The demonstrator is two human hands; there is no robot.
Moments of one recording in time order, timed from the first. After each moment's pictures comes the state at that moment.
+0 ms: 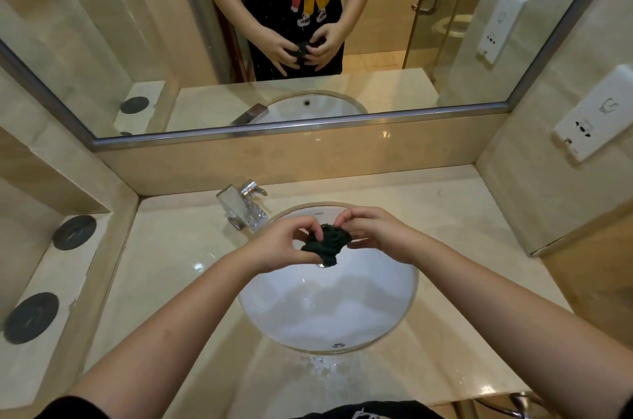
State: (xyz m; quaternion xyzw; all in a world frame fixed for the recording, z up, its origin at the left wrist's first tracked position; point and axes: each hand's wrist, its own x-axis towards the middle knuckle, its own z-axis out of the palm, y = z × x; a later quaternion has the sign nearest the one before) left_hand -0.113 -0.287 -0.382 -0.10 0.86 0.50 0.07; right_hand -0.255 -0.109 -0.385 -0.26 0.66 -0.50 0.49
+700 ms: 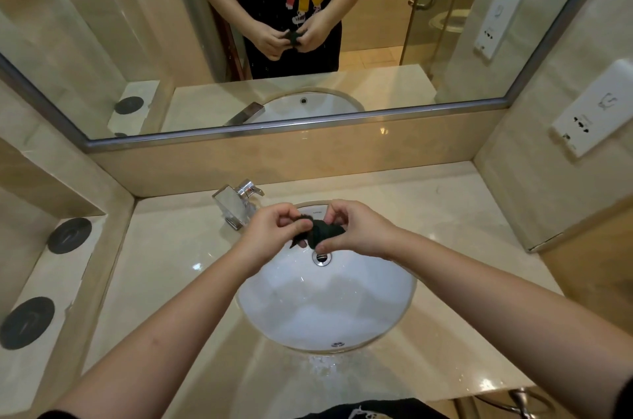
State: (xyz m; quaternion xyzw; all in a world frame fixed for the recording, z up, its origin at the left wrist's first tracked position) left_hand -0.117 -0.284 -0.375 -0.23 0.74 0.63 -0.04; right_hand -0.236 -0.132 -0.369 -0.36 0.76 -0.40 0.38
